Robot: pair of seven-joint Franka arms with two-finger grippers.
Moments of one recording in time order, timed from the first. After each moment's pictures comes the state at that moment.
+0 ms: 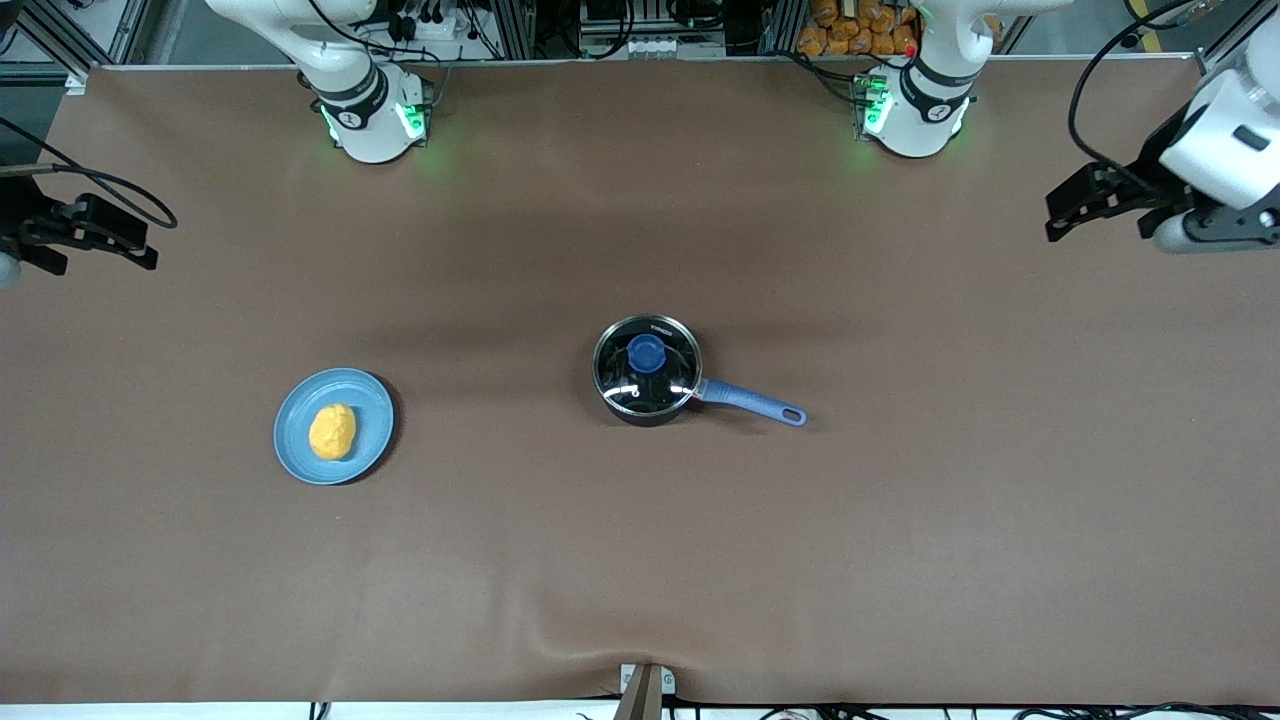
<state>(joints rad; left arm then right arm) -0.05 -0.02 -0.11 -1.56 0.00 1.49 -0.16 -0.03 0.01 0.01 -1.52 0.01 1.49 -0.08</state>
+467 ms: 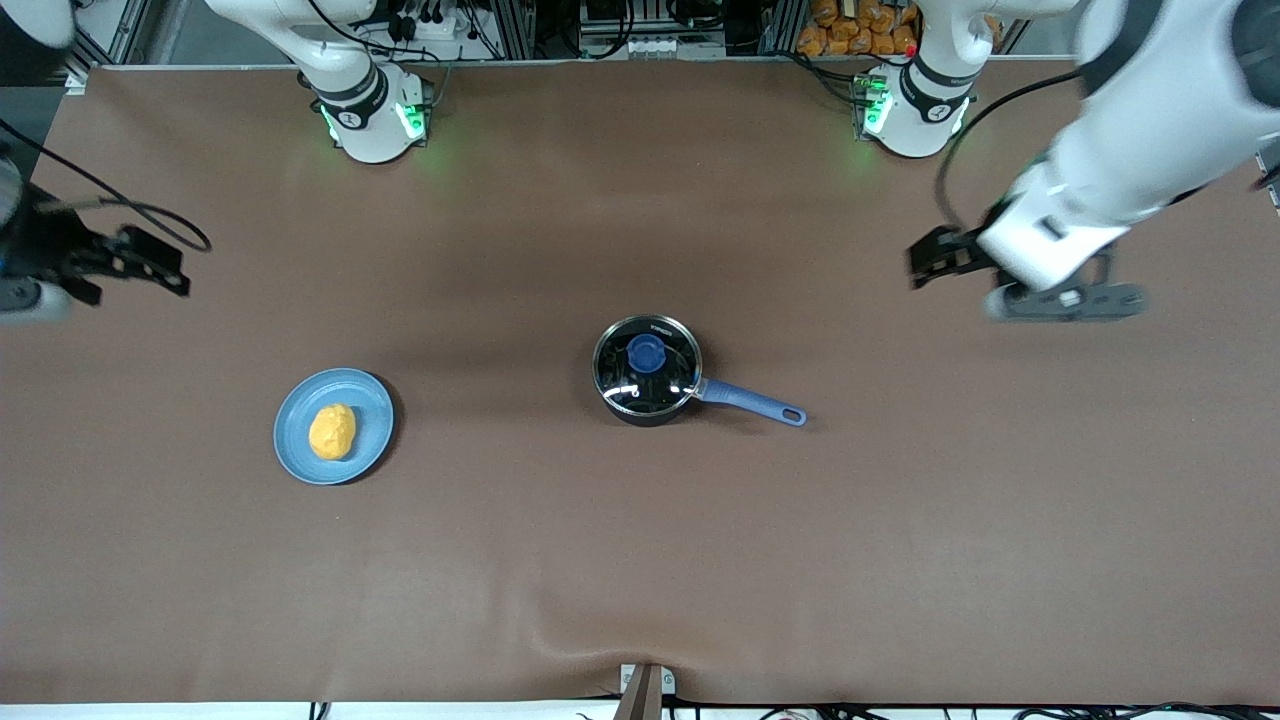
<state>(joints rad) -0.23 0.15 -0.15 -1.53 -0.07 1.64 -0.39 -0.03 0.09 0.06 -1.54 0.01 1.62 -0.08</state>
